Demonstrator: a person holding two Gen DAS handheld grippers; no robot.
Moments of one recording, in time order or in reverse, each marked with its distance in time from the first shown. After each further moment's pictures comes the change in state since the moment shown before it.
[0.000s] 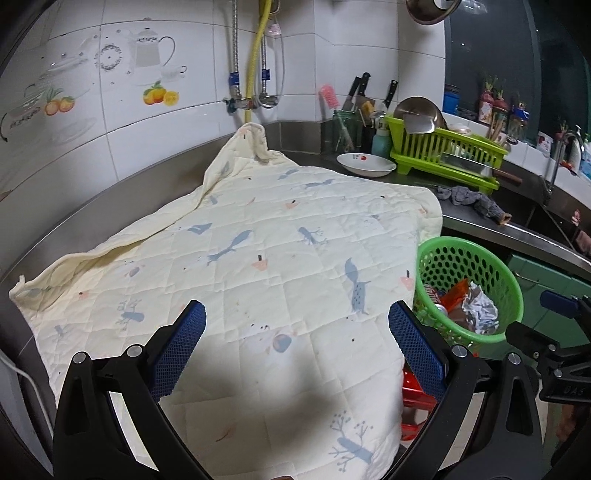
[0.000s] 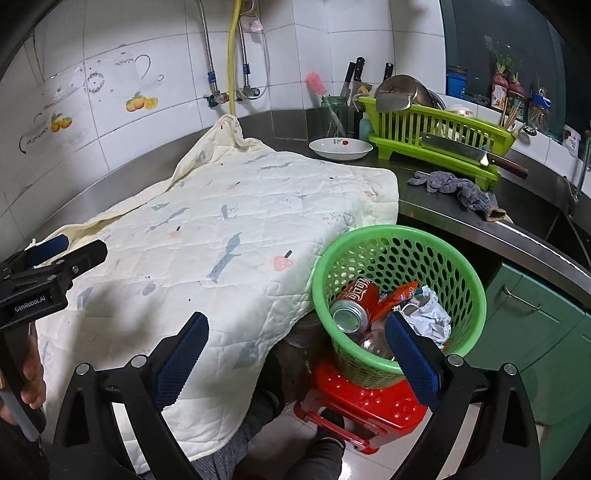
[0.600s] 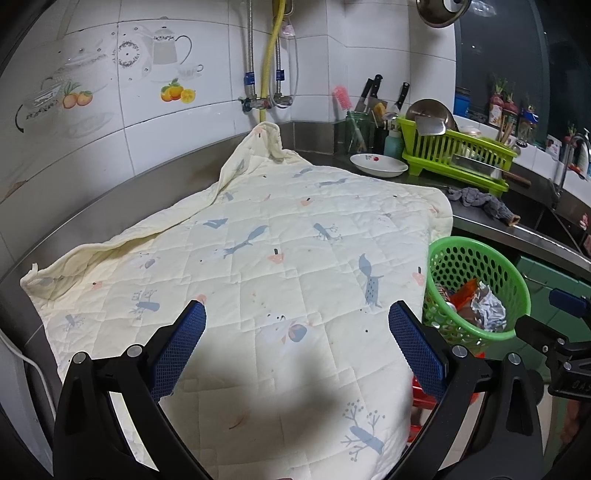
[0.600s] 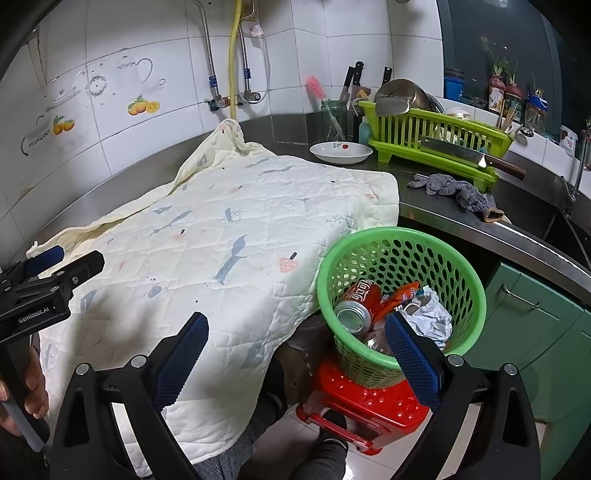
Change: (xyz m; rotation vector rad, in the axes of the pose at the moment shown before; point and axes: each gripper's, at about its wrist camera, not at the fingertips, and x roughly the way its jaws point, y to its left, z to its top) left arm -0.008 0.008 -0.008 -0.016 -0.003 0.037; right arm -0.007 0.006 -0.003 0.003 -0.015 0.000
